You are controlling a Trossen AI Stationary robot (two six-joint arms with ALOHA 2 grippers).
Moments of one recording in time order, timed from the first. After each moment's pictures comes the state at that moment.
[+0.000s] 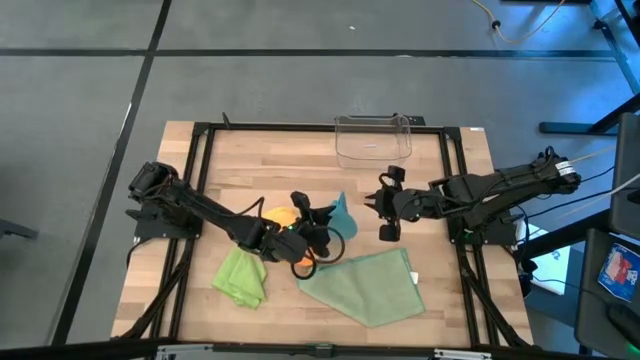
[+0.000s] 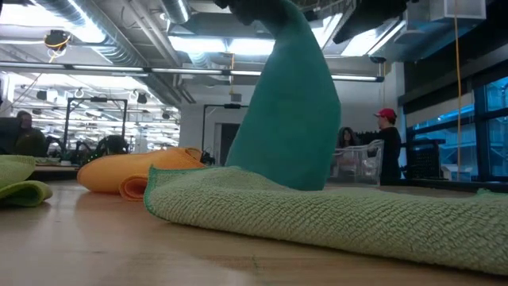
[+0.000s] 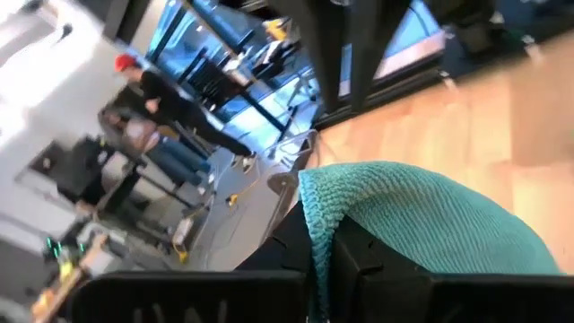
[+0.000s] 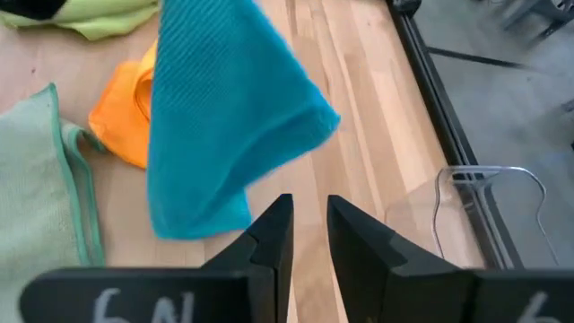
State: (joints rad) left arm -0.36 1.72 1.19 0.17 -1.07 0.39; right arm 0.25 1.23 1.07 -0.63 0.47 0.05
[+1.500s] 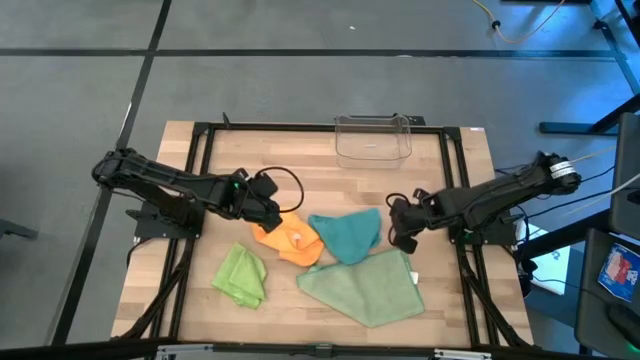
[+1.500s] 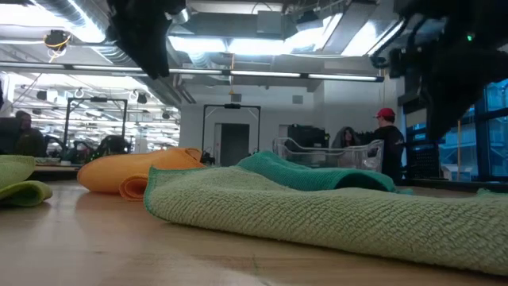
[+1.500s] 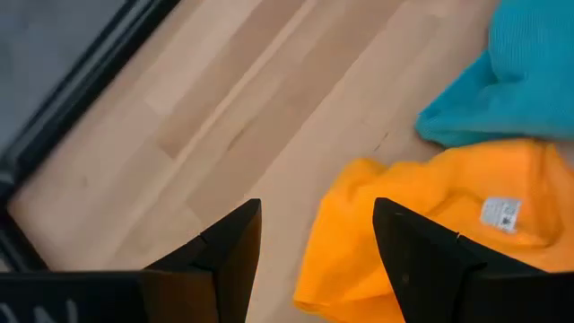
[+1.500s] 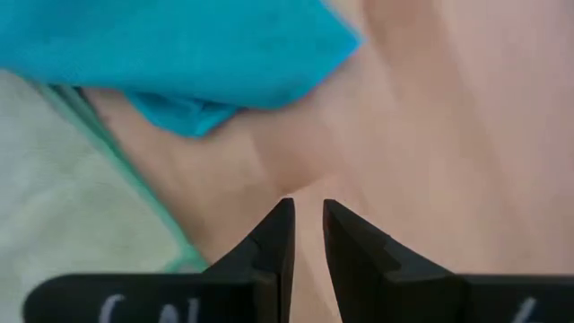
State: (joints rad) left arm -0.21 1.37 1.19 -1.11 -0.57 -0.80; right arm 0.25 1.23 0.74 -0.84 0.22 0.65
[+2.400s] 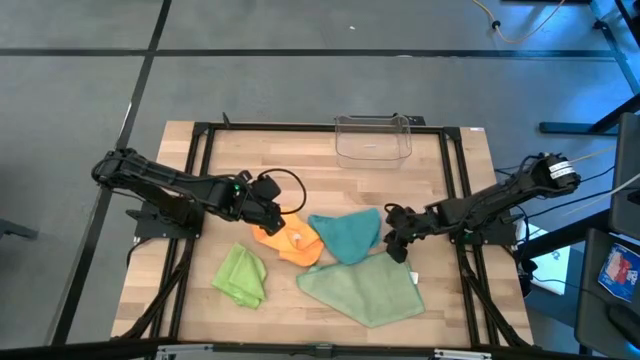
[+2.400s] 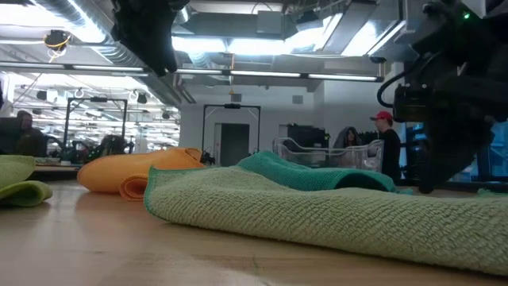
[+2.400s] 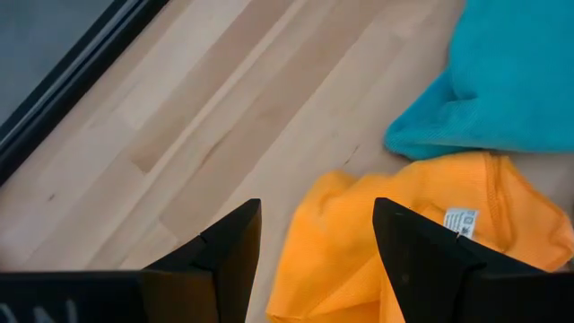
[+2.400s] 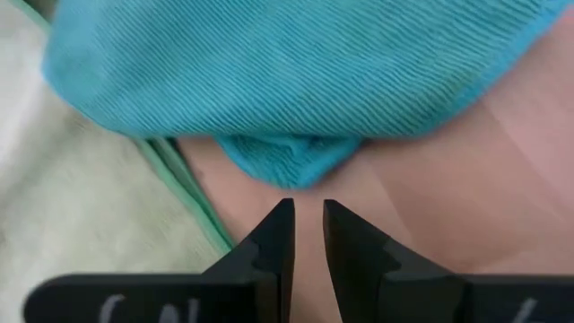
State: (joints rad) left arm -0.23 1.37 1.19 -1.04 -0.57 -0.81; right arm 0.25 1.24 0.36 -0.07 0.08 0.78
